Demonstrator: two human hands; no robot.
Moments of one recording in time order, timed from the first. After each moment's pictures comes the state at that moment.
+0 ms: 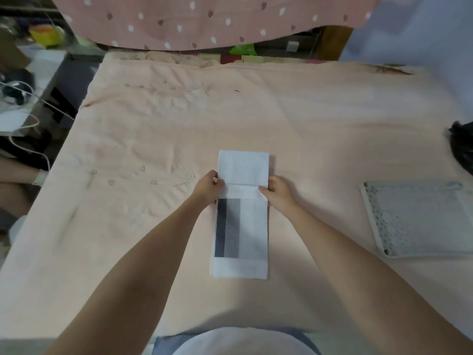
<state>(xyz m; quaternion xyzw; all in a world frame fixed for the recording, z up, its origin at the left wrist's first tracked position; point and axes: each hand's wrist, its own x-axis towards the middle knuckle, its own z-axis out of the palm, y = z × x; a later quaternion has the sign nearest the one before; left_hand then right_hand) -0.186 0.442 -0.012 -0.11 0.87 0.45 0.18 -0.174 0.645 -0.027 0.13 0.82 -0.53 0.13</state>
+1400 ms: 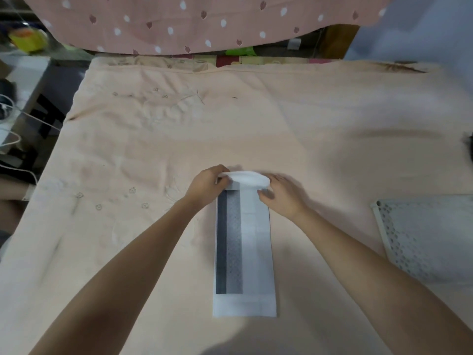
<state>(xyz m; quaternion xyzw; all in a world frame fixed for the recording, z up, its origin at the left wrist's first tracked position) -0.252 0.441 0.008 0.08 0.92 0.37 0.08 -0.235 0.660 -0.014 -0.12 0.95 -0.28 0.02</state>
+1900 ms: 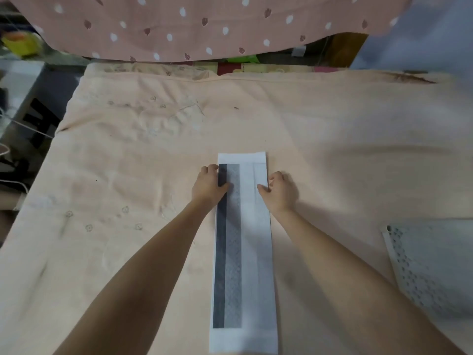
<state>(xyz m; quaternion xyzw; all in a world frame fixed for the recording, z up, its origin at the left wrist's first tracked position) -0.317 0.452 -0.035 -0.06 0.94 0.32 0.11 -0.301 0.638 -0.041 0.13 0.95 -0.30 0.02</state>
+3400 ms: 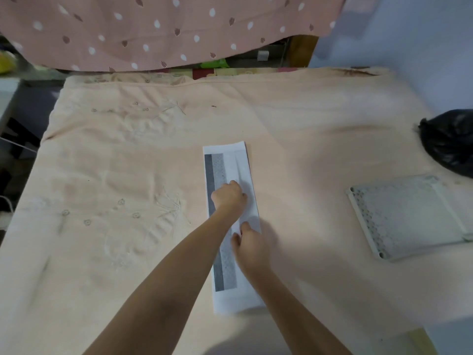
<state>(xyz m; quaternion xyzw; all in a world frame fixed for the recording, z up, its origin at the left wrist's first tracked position) -0.225 0.526 -0.002 0.03 0.99 0.08 0.15 -0.099 0.569 0.003 0.12 0.95 -0.25 0.12</state>
